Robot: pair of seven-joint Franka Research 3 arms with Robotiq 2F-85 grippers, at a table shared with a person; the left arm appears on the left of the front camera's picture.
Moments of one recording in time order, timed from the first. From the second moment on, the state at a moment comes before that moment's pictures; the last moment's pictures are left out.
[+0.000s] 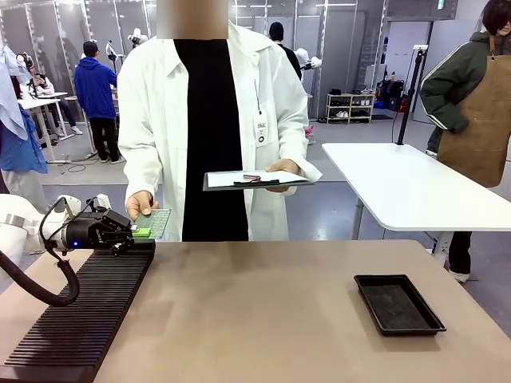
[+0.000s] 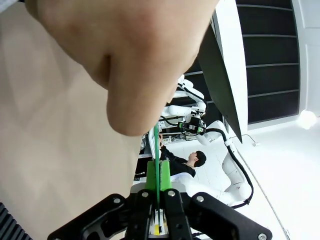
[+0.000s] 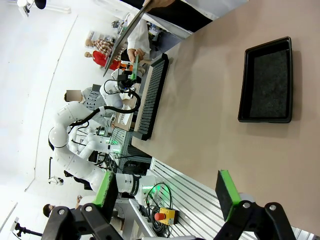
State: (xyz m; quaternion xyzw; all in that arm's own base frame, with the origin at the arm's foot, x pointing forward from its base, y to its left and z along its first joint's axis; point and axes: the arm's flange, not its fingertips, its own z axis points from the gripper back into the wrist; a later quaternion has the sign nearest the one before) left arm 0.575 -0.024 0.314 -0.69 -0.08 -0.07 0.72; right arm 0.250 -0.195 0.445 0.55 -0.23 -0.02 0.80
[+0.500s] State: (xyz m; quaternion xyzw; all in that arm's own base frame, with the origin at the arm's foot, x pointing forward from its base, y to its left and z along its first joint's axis) left arm 0.575 -0.024 0.314 -0.69 -0.08 -0.07 0.72; right arm 0.250 -0.195 0.445 0.55 -0.23 -0.02 0.80
